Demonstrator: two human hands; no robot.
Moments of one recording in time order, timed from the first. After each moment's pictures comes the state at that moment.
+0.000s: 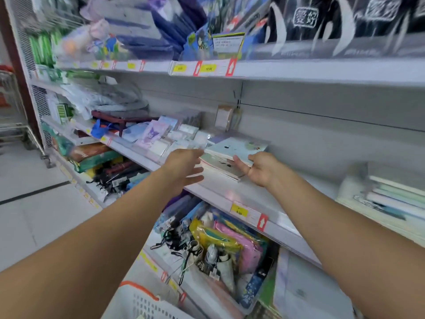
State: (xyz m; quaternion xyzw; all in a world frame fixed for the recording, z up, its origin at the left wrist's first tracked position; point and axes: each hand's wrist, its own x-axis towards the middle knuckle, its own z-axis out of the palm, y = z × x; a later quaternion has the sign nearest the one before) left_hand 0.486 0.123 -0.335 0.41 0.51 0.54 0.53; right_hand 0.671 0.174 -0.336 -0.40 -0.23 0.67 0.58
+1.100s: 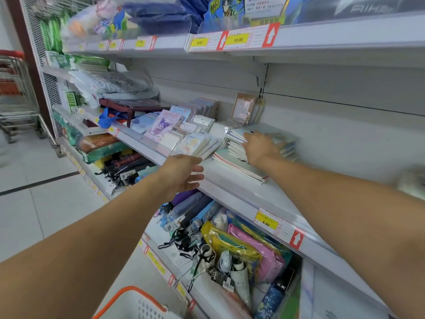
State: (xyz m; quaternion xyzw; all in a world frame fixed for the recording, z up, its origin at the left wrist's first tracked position) left_hand 0.436 0.175 -0.380 0.42 0.57 0.50 0.51; right_hand 0.637 0.296 -0.363 -0.66 -0.74 -0.12 0.09
